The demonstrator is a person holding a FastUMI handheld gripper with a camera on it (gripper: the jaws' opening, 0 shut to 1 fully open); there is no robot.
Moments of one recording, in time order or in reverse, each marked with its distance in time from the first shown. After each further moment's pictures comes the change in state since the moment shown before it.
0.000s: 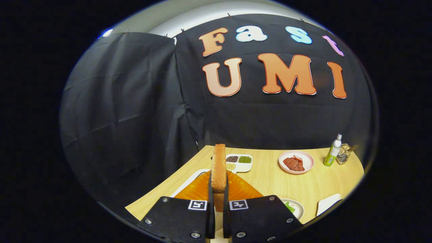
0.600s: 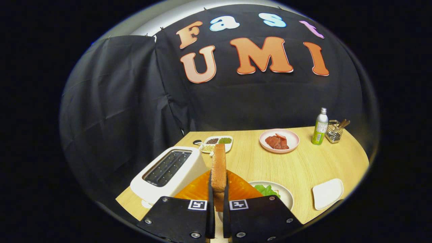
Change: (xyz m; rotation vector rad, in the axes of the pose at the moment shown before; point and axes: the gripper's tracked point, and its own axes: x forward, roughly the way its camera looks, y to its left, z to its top) arm -0.012 -0.084 -0.082 0.090 0.108 -0.073
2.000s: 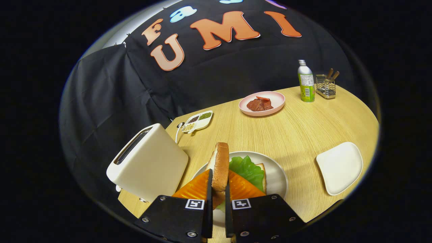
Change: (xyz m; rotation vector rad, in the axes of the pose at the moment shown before) arm 0.017 -0.076 -0.079 0.226 0.140 0.015
